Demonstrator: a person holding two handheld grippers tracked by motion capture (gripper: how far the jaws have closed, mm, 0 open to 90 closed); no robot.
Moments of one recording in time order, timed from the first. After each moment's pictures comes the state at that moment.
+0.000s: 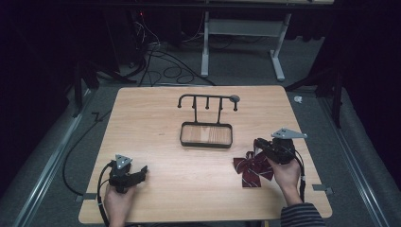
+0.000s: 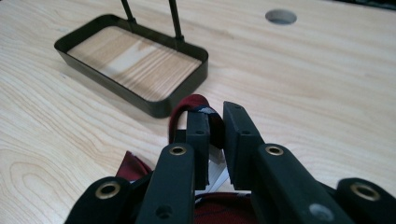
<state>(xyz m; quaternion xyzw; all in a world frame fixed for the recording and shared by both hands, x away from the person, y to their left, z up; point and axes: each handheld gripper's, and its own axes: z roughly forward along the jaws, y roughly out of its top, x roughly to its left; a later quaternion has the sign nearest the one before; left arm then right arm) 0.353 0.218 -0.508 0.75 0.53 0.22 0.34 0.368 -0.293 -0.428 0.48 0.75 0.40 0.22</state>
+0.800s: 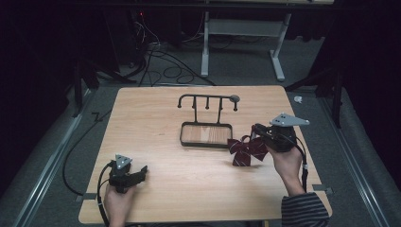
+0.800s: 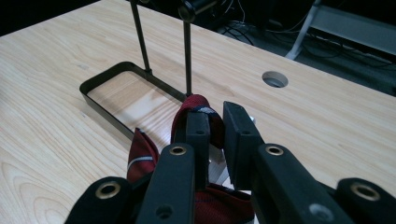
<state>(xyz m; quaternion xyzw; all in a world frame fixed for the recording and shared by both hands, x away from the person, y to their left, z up) 0.353 0.218 -0.508 0.75 0.53 0.22 0.34 0.374 -0.273 -0.368 0.42 0.76 0.41 0.26</state>
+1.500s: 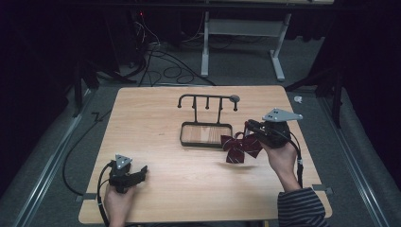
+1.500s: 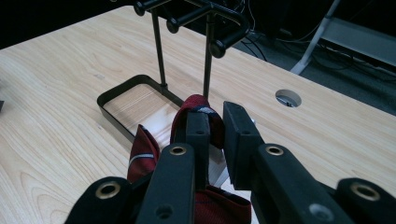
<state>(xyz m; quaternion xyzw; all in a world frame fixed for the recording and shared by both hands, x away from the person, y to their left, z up) 0.353 0.218 -0.508 0.75 0.53 0.22 0.34 0.379 -0.254 -0.353 0.40 0.78 0.41 0.26</state>
